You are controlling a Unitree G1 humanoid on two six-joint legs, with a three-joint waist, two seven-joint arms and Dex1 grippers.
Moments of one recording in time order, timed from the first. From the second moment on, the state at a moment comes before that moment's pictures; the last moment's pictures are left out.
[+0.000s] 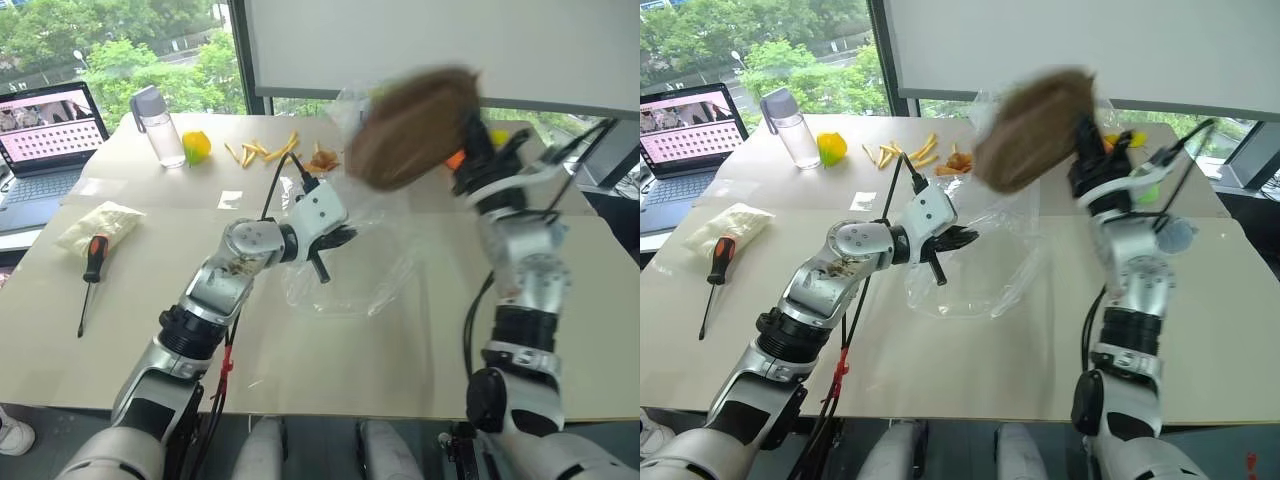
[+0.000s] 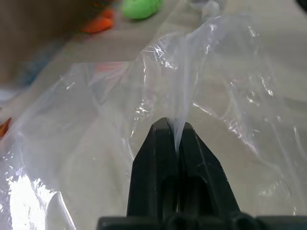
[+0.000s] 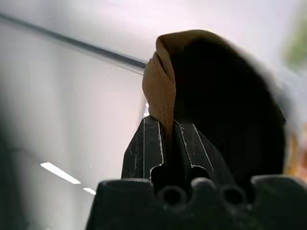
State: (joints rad) left arm -0.78 0.37 -0.30 -0.07 -0.10 0.60 -0.75; right arm -0.76 -0.22 -0.43 0.25 1.49 0.48 0.02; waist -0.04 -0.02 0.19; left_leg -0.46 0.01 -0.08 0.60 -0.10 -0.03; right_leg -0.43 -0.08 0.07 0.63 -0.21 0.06
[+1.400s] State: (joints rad) left arm -0.83 0.53 0.67 0.01 -0.82 1.10 -0.51; right arm -0.61 -0.48 -0.34 0.16 0.99 0.86 0.23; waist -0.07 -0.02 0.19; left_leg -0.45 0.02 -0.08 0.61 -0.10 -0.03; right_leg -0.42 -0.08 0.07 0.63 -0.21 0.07
